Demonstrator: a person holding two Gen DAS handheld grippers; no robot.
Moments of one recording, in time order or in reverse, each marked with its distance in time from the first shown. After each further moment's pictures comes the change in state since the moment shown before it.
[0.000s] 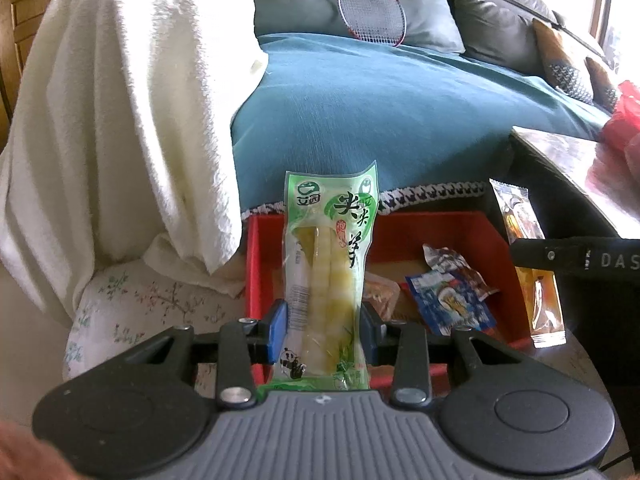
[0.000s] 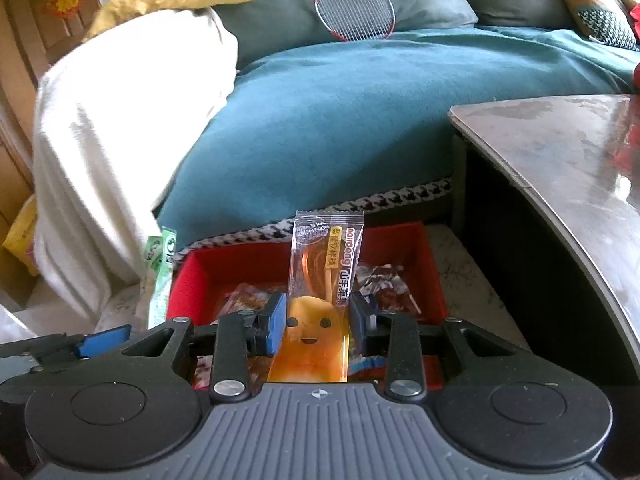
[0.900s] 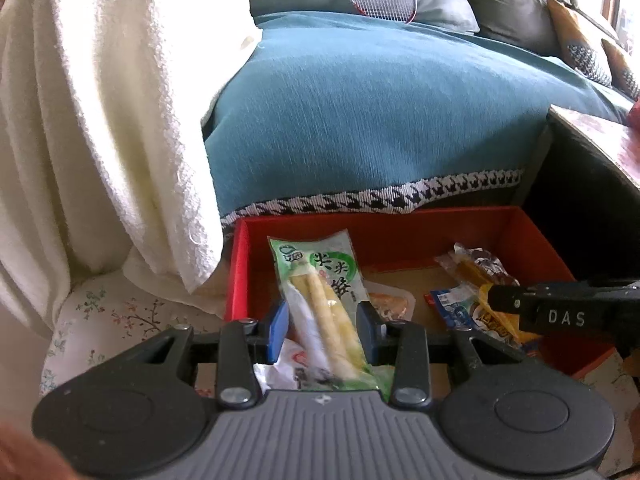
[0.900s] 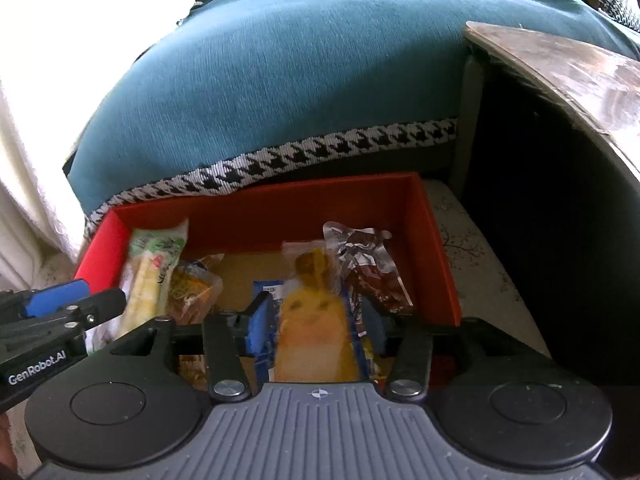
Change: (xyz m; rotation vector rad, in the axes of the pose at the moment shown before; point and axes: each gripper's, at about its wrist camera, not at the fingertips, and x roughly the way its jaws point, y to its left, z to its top) left arm 0.058 -0.009 0.014 0.024 0.033 0.047; right arm 0.080 -0.013 -0.006 -0.026 0.128 -0.092
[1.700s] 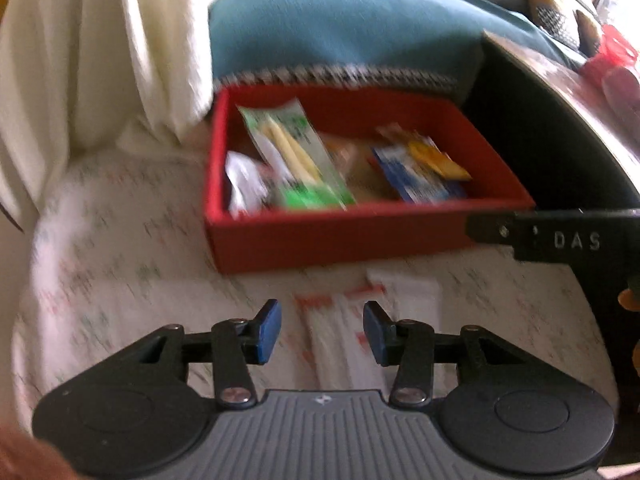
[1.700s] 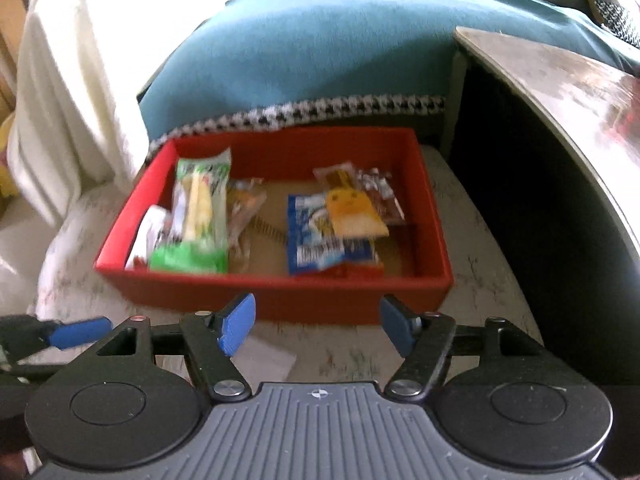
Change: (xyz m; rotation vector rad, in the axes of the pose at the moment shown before) left arm -0.070 -0.001 -0.087 -0.024 0.206 -0.143; right arm -0.082 0.027 -0.056 -0.086 0.072 0.003
